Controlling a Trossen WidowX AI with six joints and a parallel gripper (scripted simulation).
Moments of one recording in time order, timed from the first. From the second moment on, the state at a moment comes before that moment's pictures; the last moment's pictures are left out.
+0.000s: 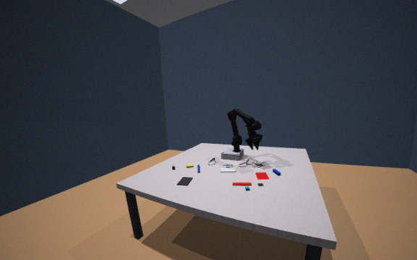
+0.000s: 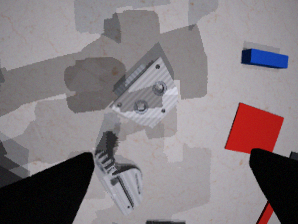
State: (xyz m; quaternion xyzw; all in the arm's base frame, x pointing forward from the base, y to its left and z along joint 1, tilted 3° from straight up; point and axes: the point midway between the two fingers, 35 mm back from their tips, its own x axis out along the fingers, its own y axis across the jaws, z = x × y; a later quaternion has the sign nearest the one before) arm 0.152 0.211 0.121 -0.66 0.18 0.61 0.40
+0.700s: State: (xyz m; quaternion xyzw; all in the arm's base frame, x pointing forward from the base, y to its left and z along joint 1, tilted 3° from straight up) arm 0.152 0.157 0.070 -0.70 0.17 0.66 0.21
